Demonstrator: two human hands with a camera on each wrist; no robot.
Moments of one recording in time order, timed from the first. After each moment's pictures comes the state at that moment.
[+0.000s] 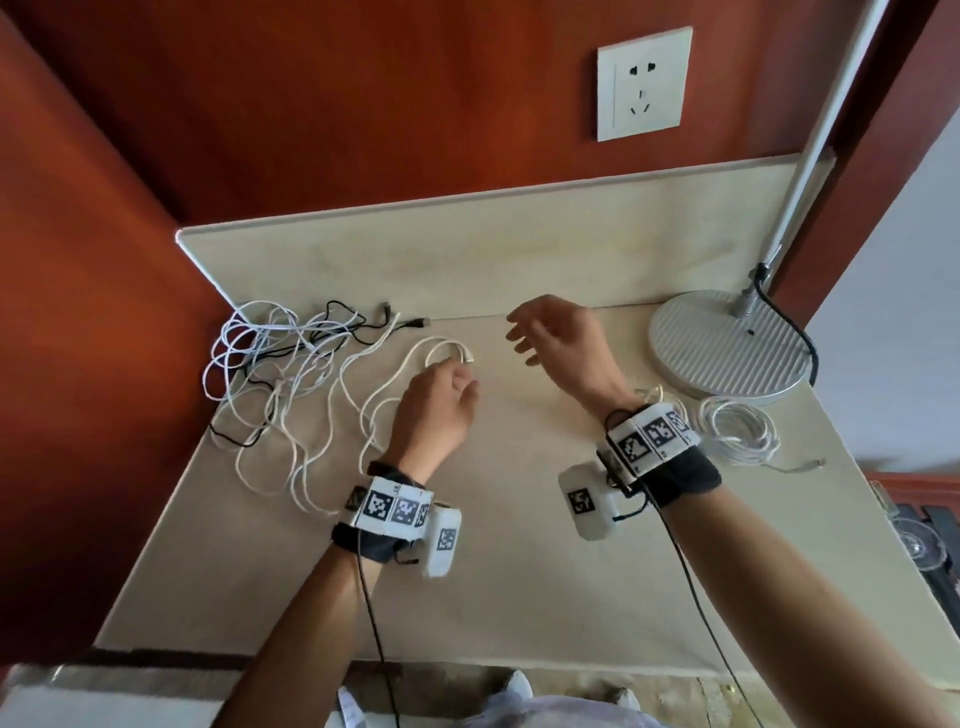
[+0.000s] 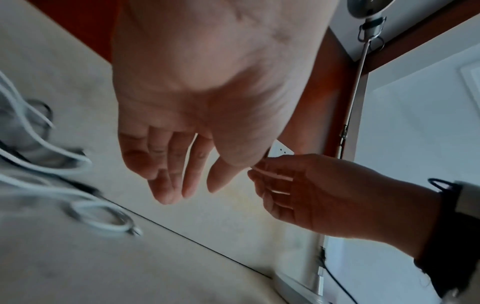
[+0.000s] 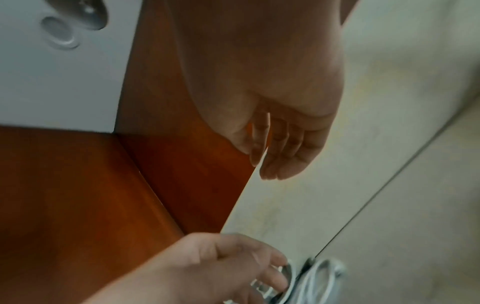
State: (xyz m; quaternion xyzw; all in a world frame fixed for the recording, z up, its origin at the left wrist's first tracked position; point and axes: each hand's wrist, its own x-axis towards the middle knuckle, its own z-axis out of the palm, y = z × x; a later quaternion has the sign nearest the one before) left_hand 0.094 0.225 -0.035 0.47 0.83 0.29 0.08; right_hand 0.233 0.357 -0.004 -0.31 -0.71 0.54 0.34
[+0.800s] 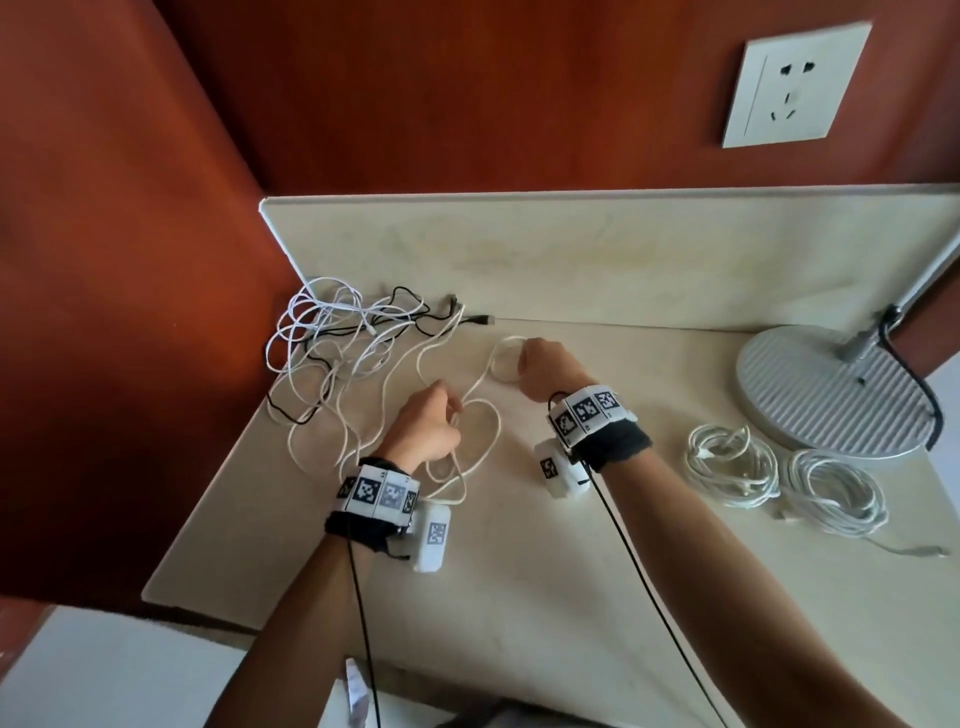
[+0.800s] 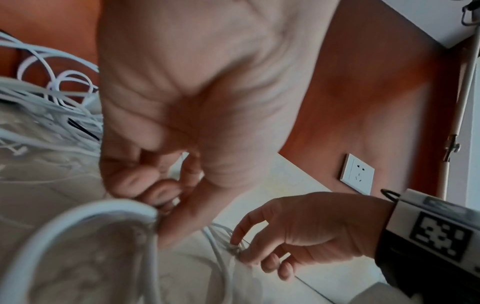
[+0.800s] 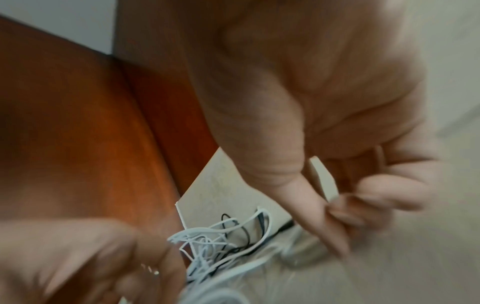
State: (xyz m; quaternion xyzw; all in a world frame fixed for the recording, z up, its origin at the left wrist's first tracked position) left_hand 0.024 0.188 -0.043 0.33 0.90 0.16 0.23; right_hand 0.116 0.357 -0.040 -0.37 -0.89 0.27 -0.03
